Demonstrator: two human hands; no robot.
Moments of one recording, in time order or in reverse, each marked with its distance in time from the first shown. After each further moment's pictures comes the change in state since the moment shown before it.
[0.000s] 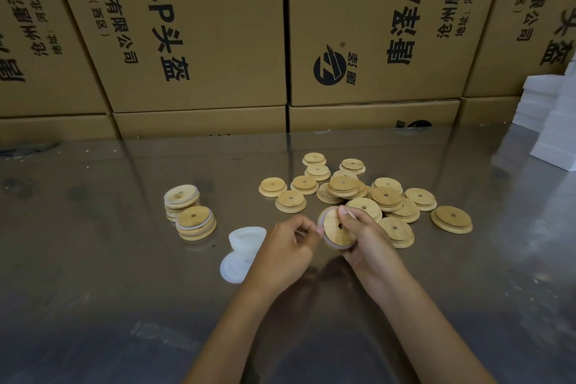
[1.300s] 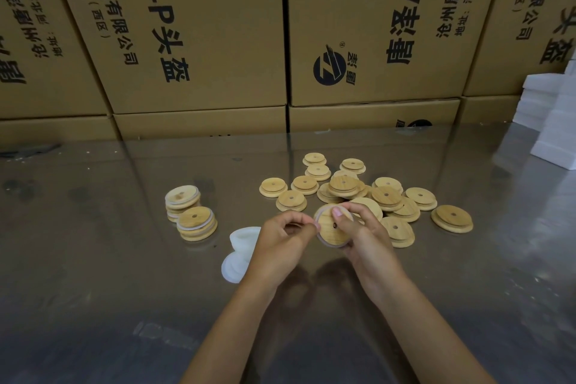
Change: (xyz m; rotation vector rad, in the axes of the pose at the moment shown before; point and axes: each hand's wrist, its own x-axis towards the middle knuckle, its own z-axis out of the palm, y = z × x) left_hand -0.001 0.011 -0.002 -0.354 0.091 -0.155; right_hand -0.003 0.004 0.001 -0.066 -0.010 -0.124
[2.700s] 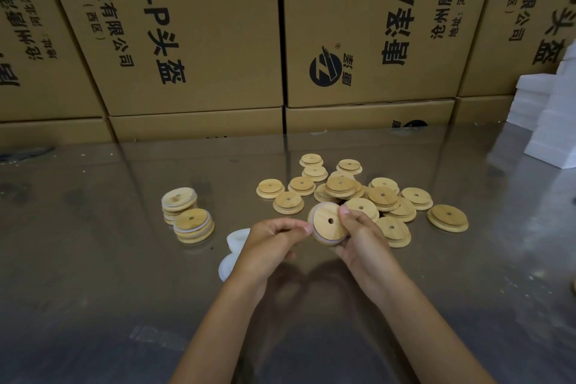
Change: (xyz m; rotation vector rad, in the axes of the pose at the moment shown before) left_hand 0.003 -0.003 -0.016 -0.044 -0.090 -0.141; right_hand 0.009 0.003 0.000 0.127 0.010 0.117
